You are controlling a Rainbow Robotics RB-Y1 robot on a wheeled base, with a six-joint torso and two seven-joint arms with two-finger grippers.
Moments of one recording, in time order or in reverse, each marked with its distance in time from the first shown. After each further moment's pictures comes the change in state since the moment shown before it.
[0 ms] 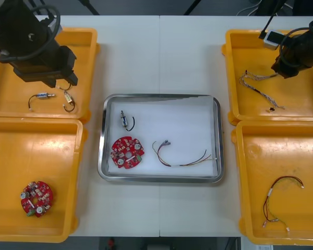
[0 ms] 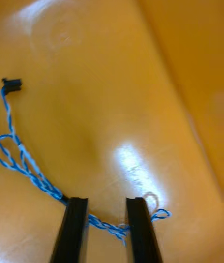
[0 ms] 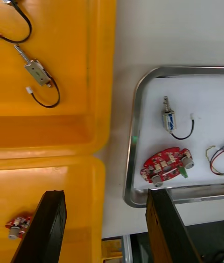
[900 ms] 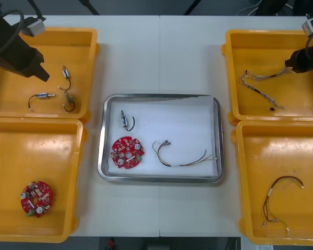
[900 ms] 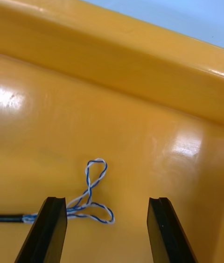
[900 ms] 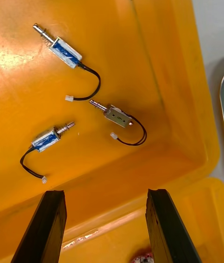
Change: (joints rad) right arm -0.002 0.028 -0.033 0.301 -0.323 -0.157 -0.312; left arm -0.012 0.075 0.000 0.400 0.021 -0.213 -0.803
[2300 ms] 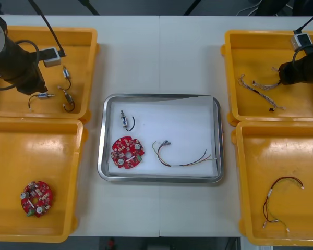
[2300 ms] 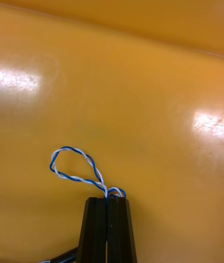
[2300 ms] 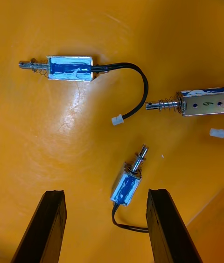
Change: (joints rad) right arm 0.055 0.027 0.000 -0.041 0.010 0.045 -0.078; left arm -0.001 0.079 -0.373 0.077 -0.006 -0.466 -0.650
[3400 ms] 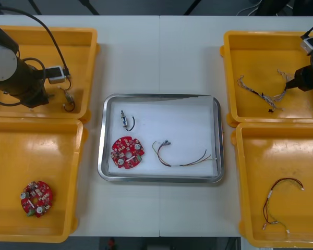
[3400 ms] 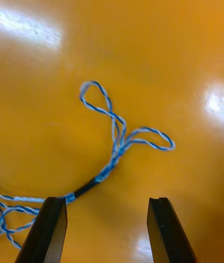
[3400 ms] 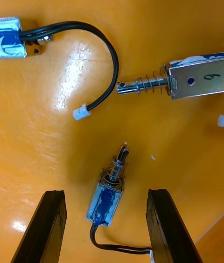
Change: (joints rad) right arm 0.003 -0.107 -0.061 -0.084 0.114 0.289 0.024; left arm -0.001 0.022 -0.180 0.004 0.000 -0.138 0.000
